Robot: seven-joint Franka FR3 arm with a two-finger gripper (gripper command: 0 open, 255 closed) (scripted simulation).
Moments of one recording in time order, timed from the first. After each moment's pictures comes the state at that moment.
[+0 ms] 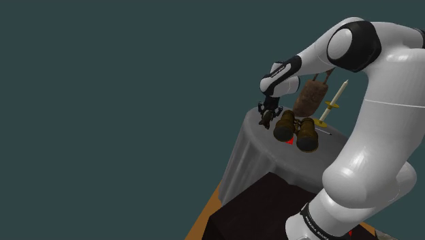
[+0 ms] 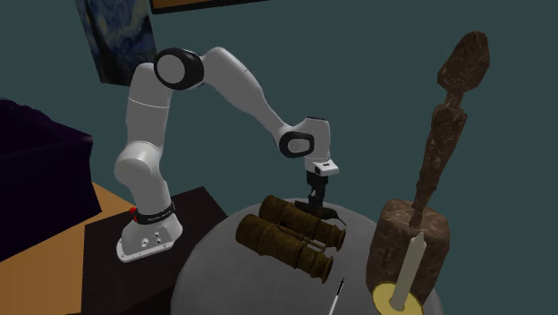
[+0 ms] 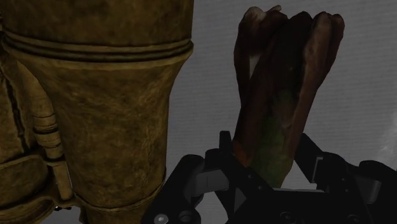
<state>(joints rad) -0.35 0.35 -0.27 -2.07 -0.13 2.44 0.56</state>
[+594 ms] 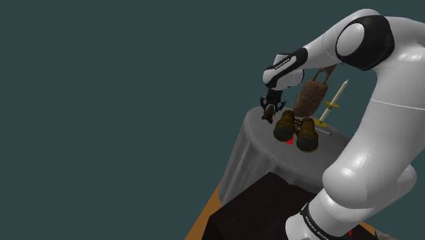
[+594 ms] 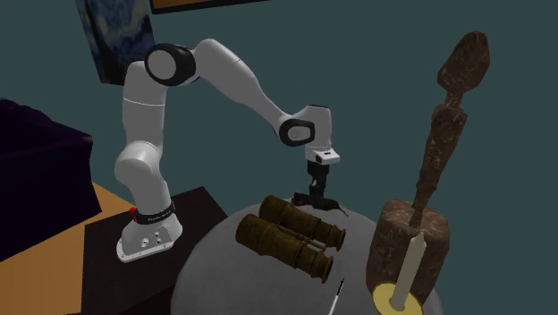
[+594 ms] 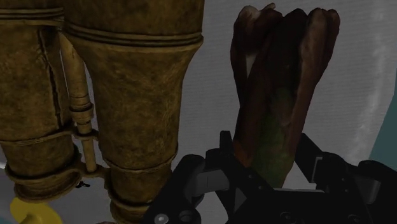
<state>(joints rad) -0.34 0.28 -0.27 -2.05 -0.14 2.35 0.56</state>
